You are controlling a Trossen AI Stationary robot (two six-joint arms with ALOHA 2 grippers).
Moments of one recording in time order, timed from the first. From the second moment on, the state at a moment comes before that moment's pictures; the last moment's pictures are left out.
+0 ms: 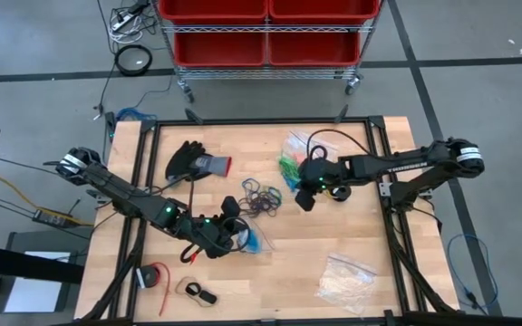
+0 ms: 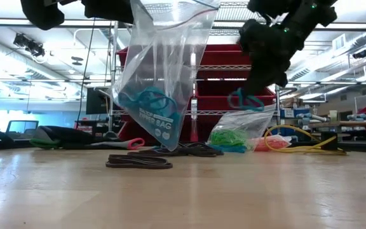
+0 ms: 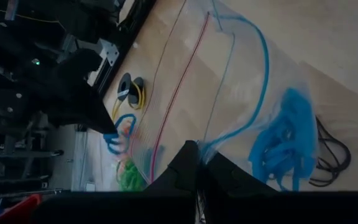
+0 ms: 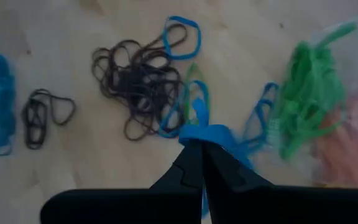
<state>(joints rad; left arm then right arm) -0.47 1.41 1.00 -0.25 -0.51 0.66 -0.02 1.32 0.84 -0.38 0.15 0.50</state>
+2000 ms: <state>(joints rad) -0.47 1.41 1.00 -0.22 -0.51 0.66 0.09 1.47 0.82 -0.29 0.40 0.42</state>
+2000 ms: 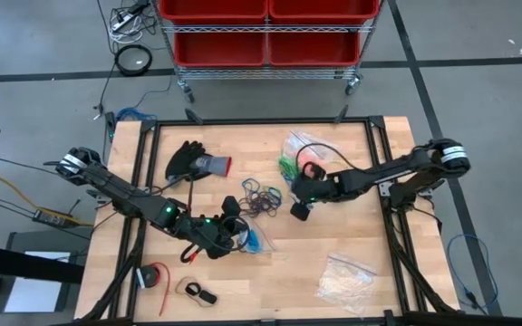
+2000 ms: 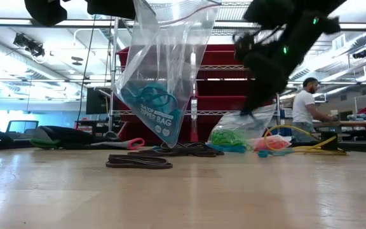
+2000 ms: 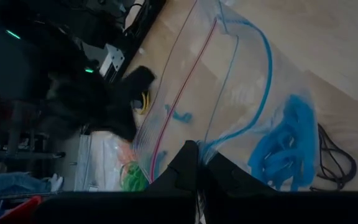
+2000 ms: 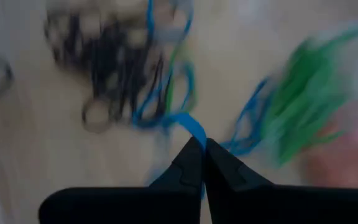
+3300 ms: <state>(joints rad) -0.39 1.42 1.00 -0.17 -0.51 0.66 0.40 1.71 1.47 -0.25 0.56 0.12</state>
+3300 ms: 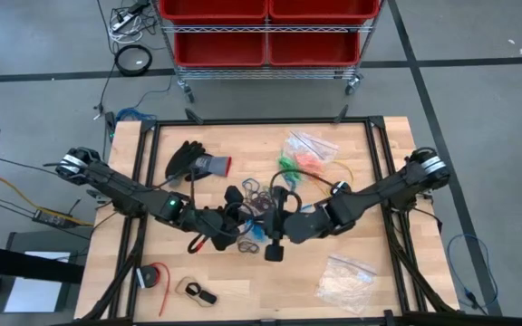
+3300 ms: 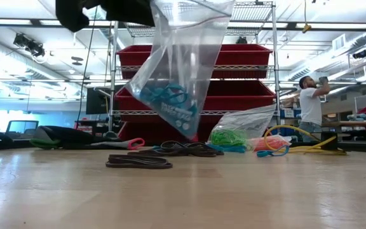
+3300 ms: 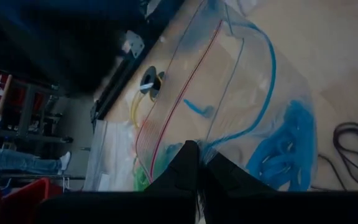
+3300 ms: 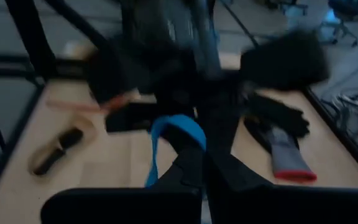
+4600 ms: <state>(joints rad) -0.39 1.42 1.00 -0.15 -0.51 0.66 0.57 1.57 1.47 -0.76 0.80 0.48</state>
